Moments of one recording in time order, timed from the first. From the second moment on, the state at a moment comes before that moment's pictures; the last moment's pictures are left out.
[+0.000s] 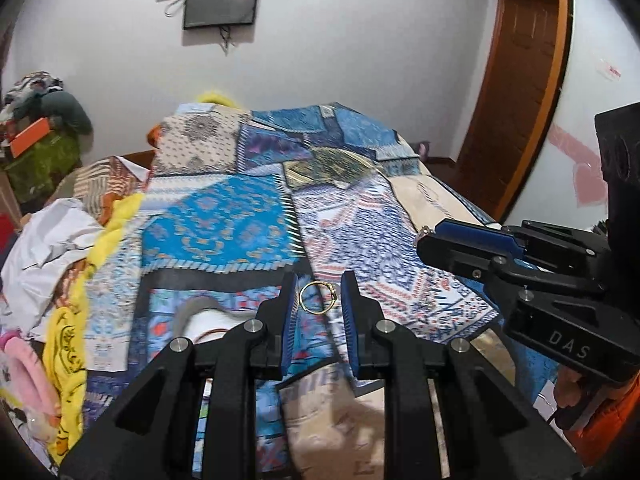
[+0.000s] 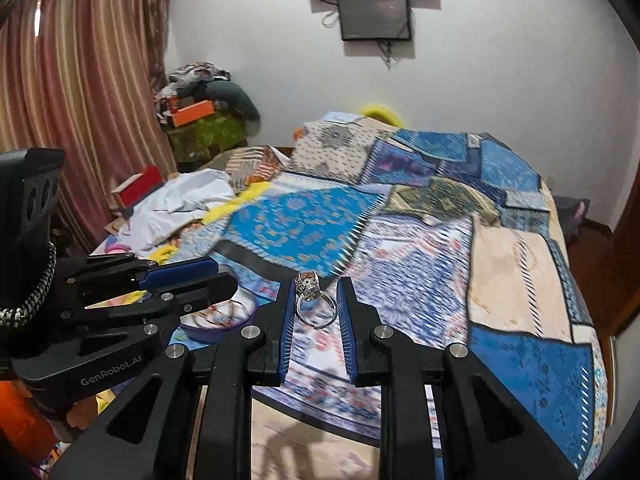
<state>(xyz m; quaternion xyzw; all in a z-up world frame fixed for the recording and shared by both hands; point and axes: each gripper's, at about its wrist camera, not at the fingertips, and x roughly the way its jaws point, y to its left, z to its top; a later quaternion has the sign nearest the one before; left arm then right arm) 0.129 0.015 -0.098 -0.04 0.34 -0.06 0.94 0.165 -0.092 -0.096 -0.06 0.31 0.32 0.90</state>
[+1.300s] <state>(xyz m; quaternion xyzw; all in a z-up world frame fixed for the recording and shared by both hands) 0.137 0.104 -0.171 -0.10 0.39 -0.01 0.91 0.191 0.038 -0.139 -0.10 0.36 0.41 0.83</state>
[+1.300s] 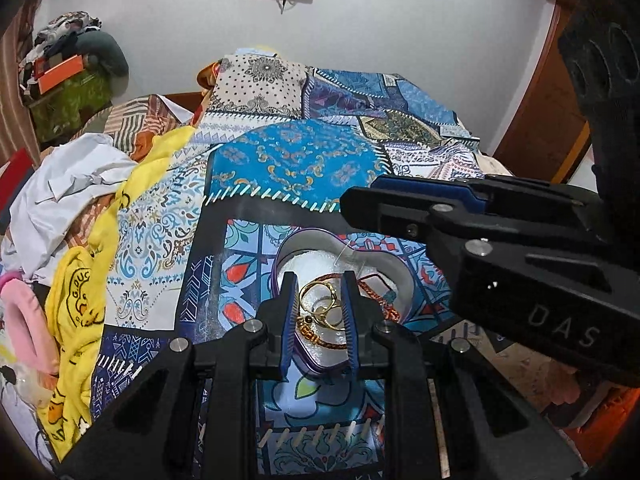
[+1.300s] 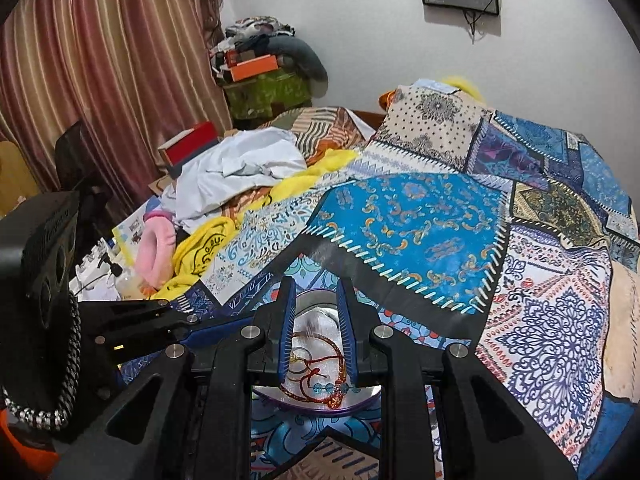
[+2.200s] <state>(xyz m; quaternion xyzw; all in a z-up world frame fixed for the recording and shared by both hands) 0.132 0.098 -0.151 -0.09 0.39 0.02 0.92 0.184 -0.009 -0.122 -0.08 0.35 0.35 0.86</state>
